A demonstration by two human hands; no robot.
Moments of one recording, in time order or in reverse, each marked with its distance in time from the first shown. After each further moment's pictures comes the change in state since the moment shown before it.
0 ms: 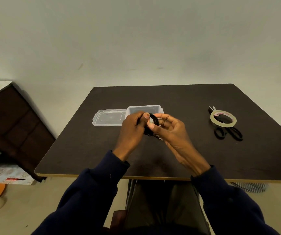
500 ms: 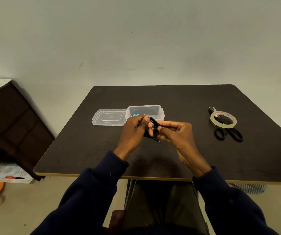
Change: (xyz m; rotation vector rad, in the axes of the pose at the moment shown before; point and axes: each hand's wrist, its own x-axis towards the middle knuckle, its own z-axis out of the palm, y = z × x) left_hand 0.001 -0.008 0.005 -0.064 -0.047 -0.055; right_hand -0.003 0.002 -0.010 -0.091 0.146 -0.023
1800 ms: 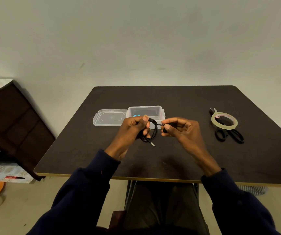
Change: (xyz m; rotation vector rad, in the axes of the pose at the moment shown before) left_hand -0.002 0.008 -0.017 -0.369 -0.165 -0.185; right_hand 0.014 0.001 -0.031 -0.164 -0.163 -0.231
